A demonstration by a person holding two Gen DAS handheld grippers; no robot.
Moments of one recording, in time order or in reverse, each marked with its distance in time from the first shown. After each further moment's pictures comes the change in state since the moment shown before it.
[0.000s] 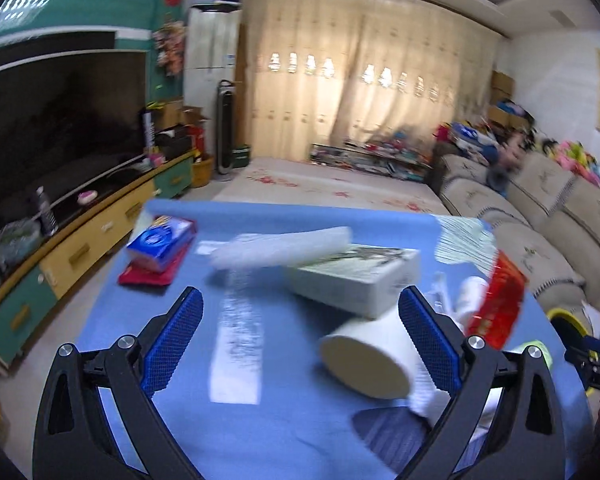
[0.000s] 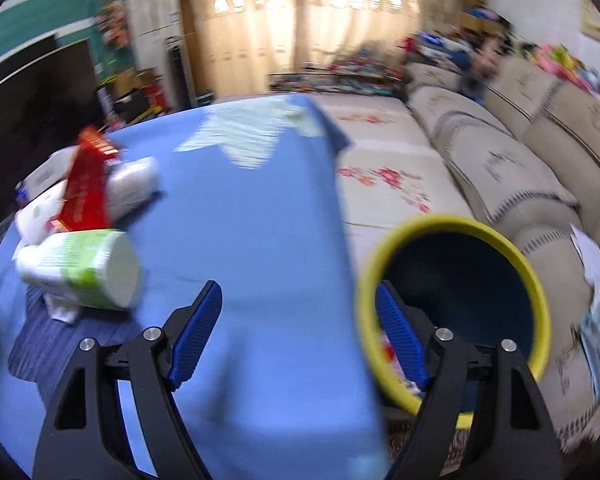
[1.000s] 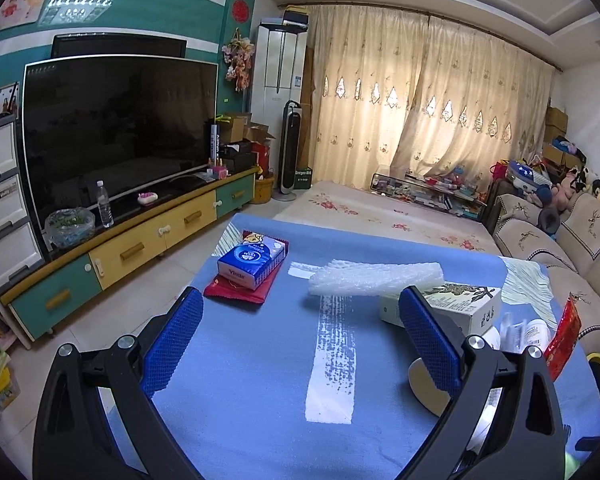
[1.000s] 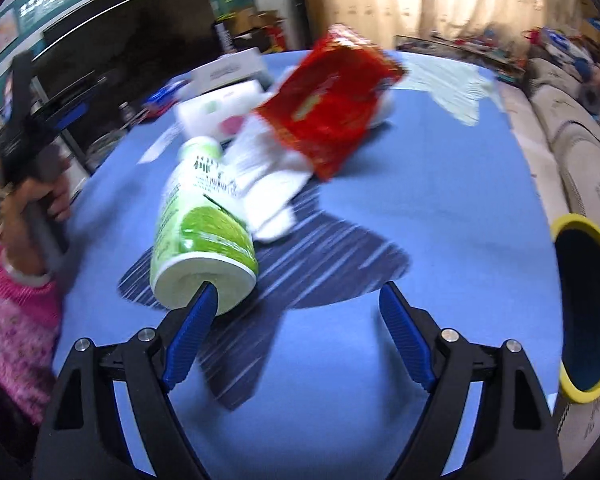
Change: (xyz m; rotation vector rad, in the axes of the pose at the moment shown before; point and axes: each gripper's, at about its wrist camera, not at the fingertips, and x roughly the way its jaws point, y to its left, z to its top) left arm -0.022 0.028 0.003 -0.088 -0.096 0.193; right arm -0.031 0.110 -0.037 -0.208 0.181 0.337
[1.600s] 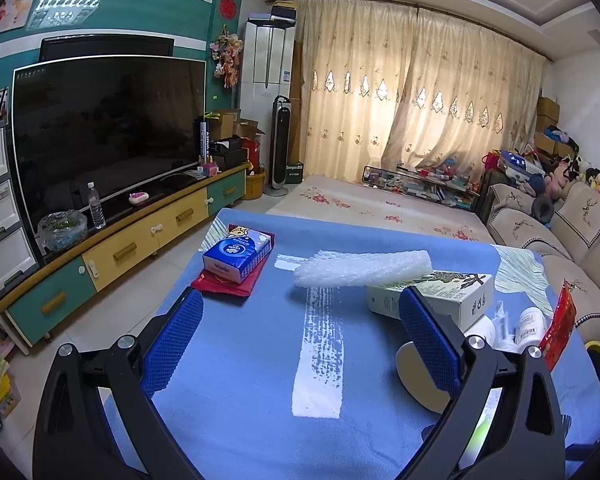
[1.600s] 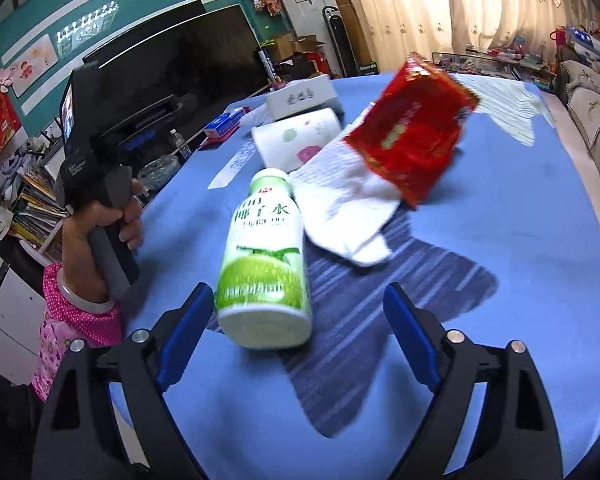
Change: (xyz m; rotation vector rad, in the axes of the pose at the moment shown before) left arm 0.000 -0.013 -0.004 0.028 0.023 -0.026; right arm 0.004 0.037 0.005 0.017 -0.129 0.195
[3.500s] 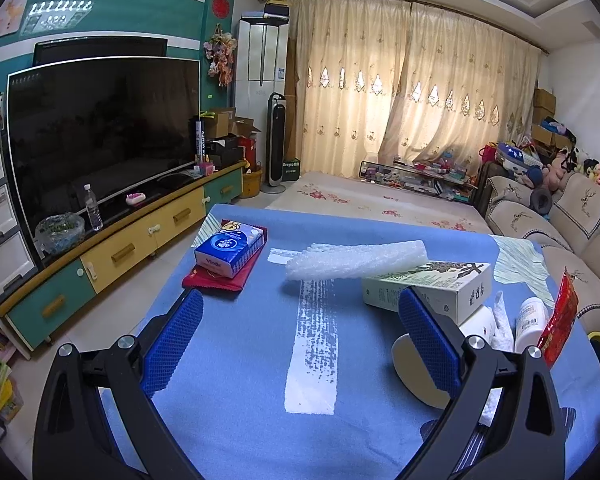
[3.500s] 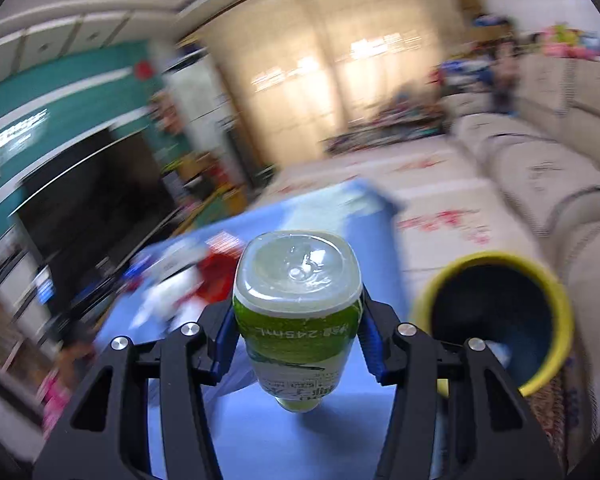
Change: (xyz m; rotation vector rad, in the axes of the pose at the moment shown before) left arm 0.007 -0.010 -0.008 0.030 0.010 -0.001; right arm -0.188 -0.137 0.000 0.327 -0.427 -0.379
